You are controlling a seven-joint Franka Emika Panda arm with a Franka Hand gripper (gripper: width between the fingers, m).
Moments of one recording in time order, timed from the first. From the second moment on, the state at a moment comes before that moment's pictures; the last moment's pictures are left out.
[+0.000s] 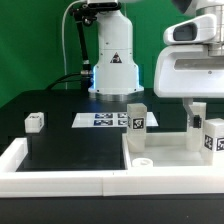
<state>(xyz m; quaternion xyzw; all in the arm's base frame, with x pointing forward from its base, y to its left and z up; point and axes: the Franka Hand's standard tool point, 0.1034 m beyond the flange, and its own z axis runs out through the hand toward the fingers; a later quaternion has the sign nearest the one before) 0.630 0.125 0.086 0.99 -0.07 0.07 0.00</state>
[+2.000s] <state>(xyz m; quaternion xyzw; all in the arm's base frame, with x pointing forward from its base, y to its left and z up) 0.628 0.115 0.084 0.92 -0.38 0.07 0.00</state>
